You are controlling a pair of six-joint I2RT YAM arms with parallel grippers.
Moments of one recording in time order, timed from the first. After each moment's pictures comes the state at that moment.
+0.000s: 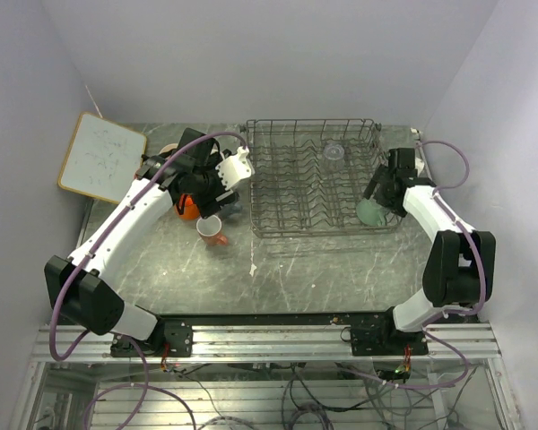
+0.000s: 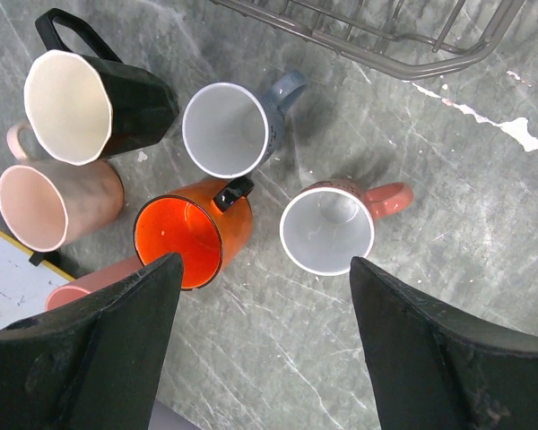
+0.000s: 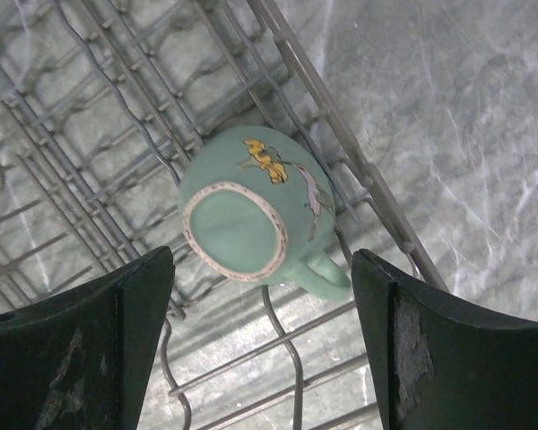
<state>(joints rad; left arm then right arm) -0.47 1.43 1.43 -0.92 0.12 0.70 0.01 1.58 1.10 -0.50 0.23 0.48</state>
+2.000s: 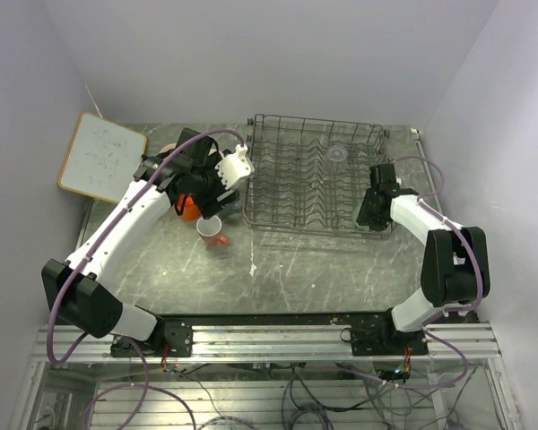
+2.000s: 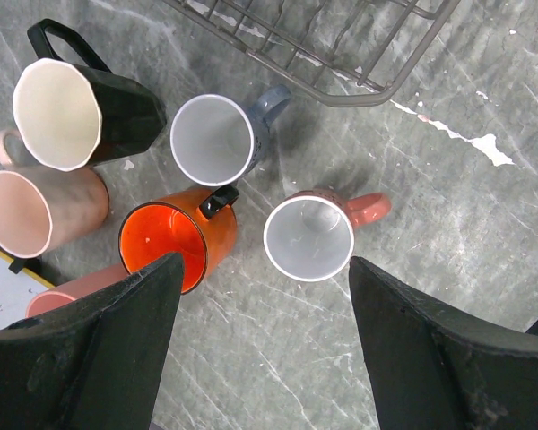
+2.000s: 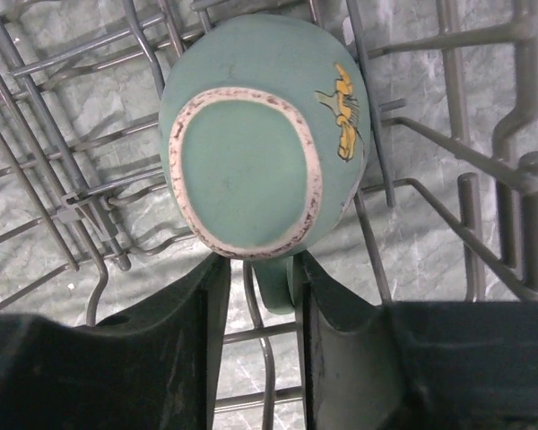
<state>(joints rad) -0.47 1.41 1.43 -0.92 0.16 0.66 0.09 1.58 0.95 -0.47 0.16 0.43</state>
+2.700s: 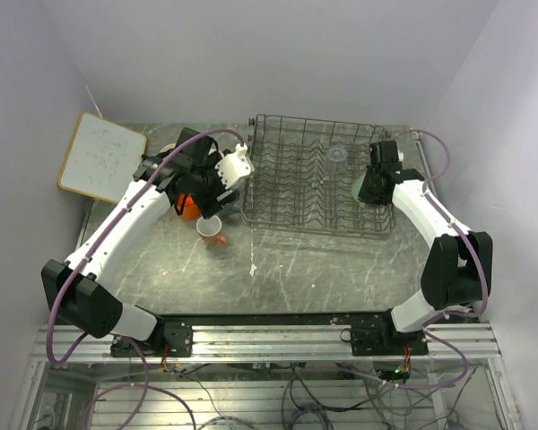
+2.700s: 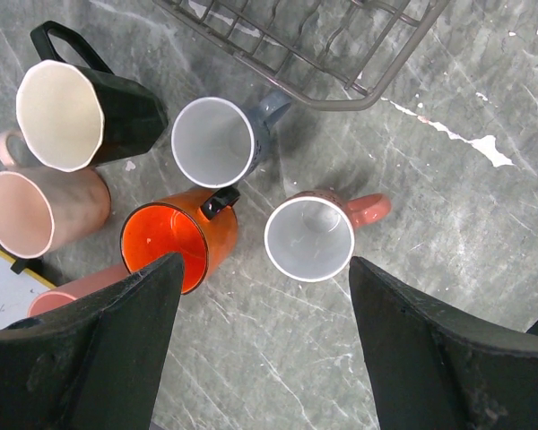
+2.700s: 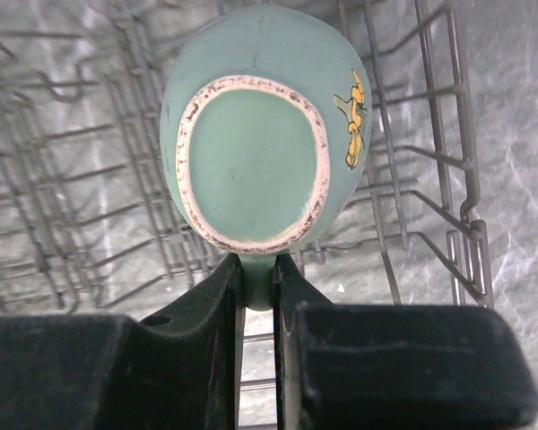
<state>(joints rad) -0.47 1.41 1.43 -0.93 0.16 0.66 0.14 1.58 1.17 -0.59 0.19 0.44</state>
